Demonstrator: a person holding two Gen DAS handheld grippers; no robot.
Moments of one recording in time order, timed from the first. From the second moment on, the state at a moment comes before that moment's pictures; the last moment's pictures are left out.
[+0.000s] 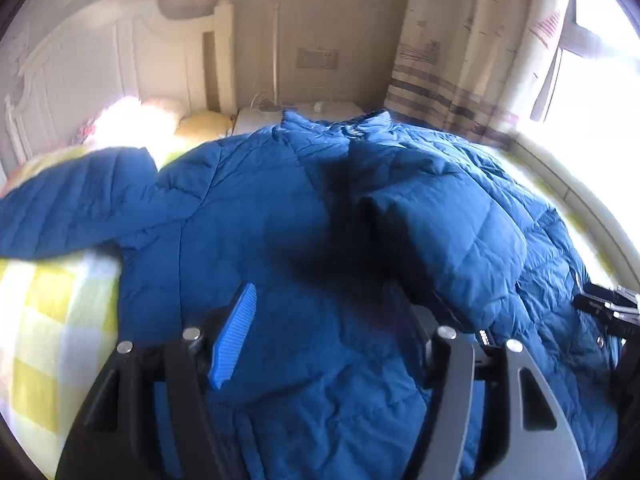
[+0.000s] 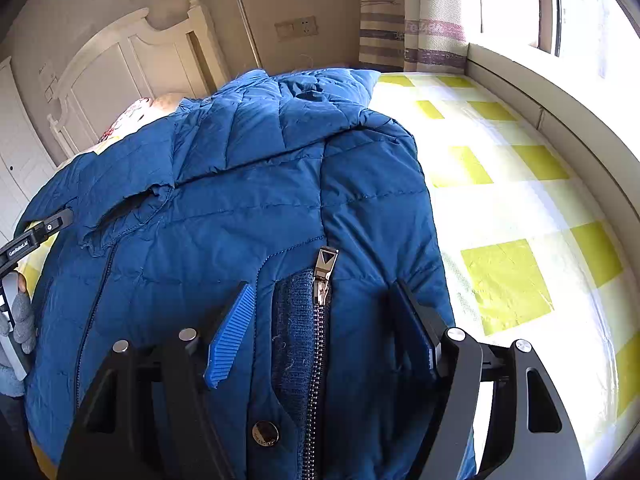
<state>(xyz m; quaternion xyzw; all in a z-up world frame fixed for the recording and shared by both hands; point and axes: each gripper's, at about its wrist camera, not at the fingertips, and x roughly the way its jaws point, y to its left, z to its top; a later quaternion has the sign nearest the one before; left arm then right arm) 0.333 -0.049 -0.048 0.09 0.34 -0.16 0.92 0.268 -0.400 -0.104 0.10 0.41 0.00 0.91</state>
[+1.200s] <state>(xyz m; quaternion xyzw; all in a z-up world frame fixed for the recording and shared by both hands) 0.422 0.124 -0.052 -0.25 0.36 -0.07 0.90 0.266 -0.398 -0.105 0.10 0.41 0.00 0.91</state>
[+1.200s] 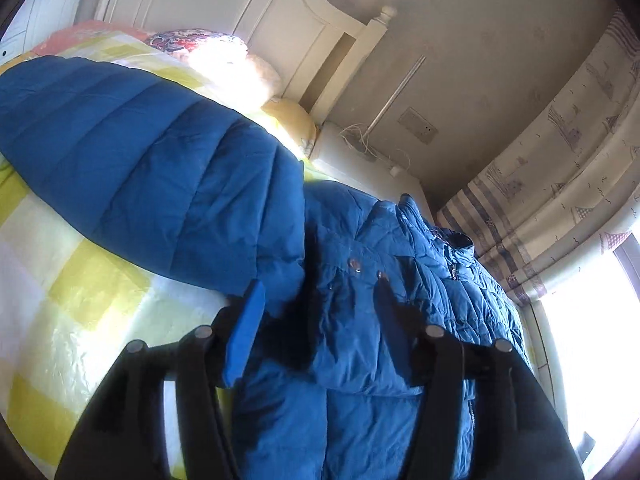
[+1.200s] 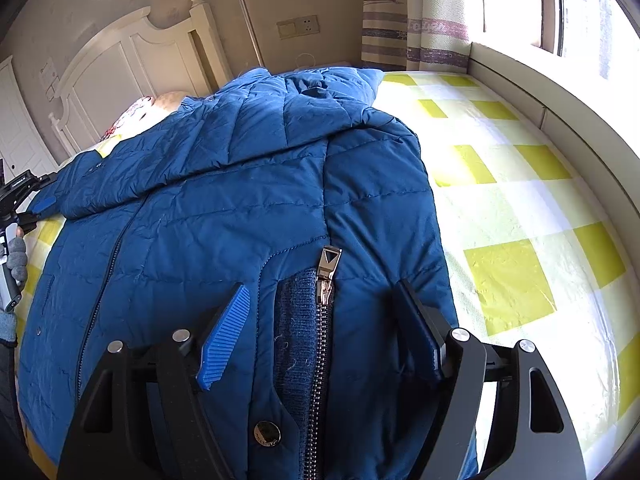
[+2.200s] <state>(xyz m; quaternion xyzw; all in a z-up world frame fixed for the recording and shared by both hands) 0.436 0.079 -0.086 -0.19 0.38 -0.07 0.90 0.408 -0.370 -0.094 -0.06 0.41 -0.04 0.91</state>
